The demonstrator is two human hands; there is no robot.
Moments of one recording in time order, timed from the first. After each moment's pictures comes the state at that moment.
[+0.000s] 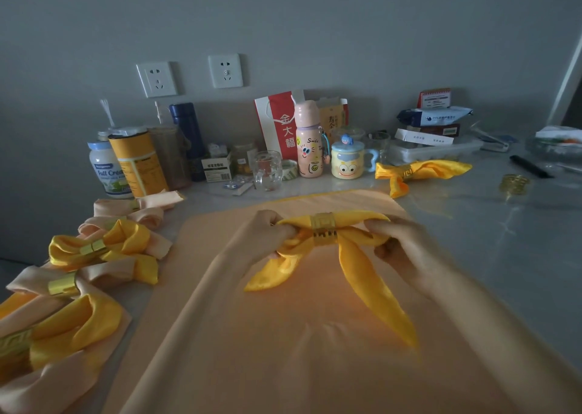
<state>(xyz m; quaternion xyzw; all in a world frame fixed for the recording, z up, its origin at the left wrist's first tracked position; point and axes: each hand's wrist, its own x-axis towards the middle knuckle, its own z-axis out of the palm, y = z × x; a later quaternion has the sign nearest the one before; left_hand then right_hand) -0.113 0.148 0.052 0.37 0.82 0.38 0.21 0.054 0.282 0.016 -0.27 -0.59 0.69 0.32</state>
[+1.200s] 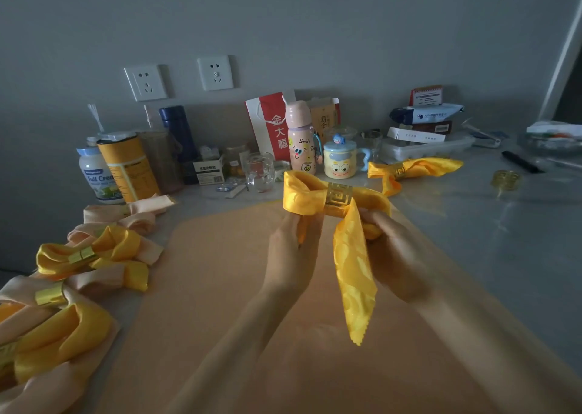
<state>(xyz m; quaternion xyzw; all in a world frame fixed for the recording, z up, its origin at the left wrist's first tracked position) -0.062 0.173 0.015 0.48 0.65 0.58 -0.02 0.050 0.265 0.022 -0.14 -0.49 0.80 0.32</state>
